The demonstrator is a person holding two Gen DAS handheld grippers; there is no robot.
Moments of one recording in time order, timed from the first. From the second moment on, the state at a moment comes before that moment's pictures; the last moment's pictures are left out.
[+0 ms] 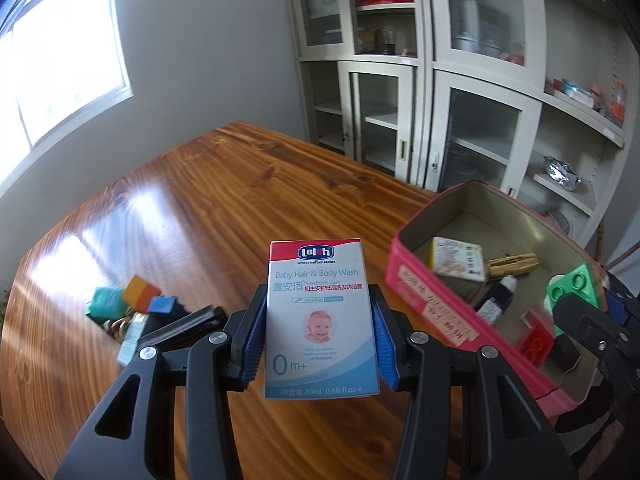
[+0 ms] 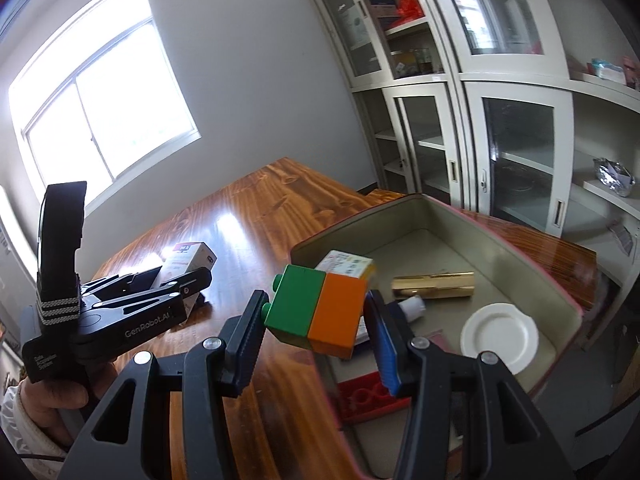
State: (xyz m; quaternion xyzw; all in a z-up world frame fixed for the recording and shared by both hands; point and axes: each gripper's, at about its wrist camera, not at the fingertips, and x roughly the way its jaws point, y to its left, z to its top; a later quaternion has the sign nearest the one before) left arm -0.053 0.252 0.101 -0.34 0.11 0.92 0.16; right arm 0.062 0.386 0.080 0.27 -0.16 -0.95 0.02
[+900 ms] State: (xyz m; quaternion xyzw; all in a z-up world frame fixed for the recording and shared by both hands) left arm -0.044 0.359 0.104 -0.33 0.14 0.89 0.27; right arm 0.088 0.451 0.075 0.27 -0.16 -0.94 -0.08
